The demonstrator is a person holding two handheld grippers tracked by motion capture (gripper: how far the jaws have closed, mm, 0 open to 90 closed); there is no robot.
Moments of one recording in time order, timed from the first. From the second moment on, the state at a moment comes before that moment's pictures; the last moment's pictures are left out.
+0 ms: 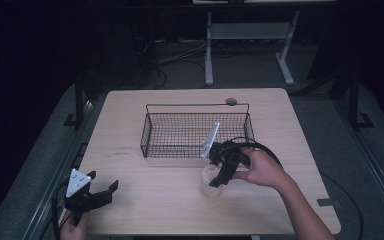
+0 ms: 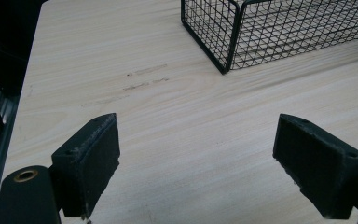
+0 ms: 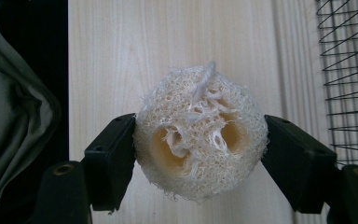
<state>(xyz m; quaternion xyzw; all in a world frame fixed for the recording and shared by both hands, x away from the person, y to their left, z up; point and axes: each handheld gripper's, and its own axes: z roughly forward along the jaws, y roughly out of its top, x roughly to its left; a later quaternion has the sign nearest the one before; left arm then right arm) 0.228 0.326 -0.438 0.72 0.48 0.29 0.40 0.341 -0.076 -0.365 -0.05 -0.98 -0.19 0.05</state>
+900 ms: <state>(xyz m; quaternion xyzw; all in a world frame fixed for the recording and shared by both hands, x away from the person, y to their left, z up) 0.226 0.328 -0.438 0.72 0.48 0.29 0.40 0.380 -0.084 -0.313 -0.07 -0.98 -0.20 0.02</state>
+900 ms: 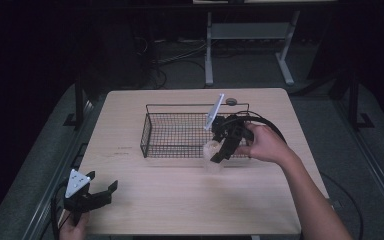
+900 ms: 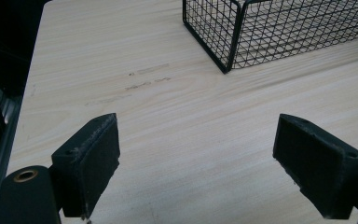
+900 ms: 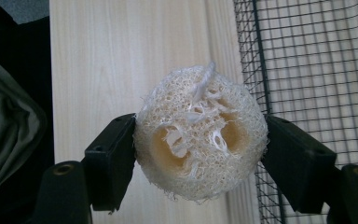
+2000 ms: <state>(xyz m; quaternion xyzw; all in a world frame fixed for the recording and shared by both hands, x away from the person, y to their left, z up) 0.227 0.330 -0.437 0.72 0.49 0.29 0.41 0.450 -0.078 -0.291 -0.12 -0.97 -0.21 0.01</state>
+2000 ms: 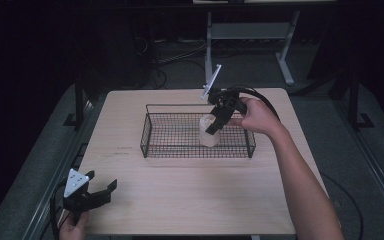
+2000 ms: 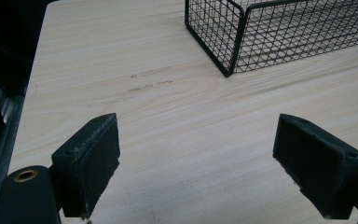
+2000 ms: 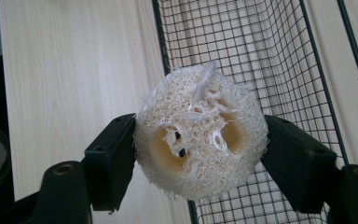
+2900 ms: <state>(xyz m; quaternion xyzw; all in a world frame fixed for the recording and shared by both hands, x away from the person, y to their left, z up) 0.226 0.331 -0.437 0.72 0.49 0.29 0.41 0.490 -0.078 -0.336 -0.17 -0.97 -0.19 0.02</state>
